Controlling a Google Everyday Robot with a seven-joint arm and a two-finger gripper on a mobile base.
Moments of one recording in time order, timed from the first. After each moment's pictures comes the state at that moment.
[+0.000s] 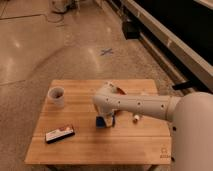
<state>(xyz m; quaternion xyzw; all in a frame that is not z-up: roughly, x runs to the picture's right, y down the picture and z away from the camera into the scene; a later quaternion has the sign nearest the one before) 0.013 0.169 0.863 -0.31 -0.06 -0.19 0.93</state>
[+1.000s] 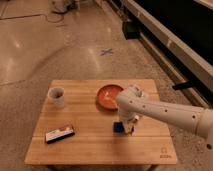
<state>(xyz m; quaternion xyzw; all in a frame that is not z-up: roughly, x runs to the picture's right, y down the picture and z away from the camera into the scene) 0.107 0.209 0.819 -0.35 -0.07 -0.16 0.92</state>
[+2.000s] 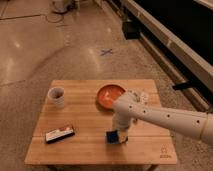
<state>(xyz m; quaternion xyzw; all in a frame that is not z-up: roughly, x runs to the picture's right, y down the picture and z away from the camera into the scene) 0.062 0.238 0.782 -0.36 -0.15 -0.20 0.90</state>
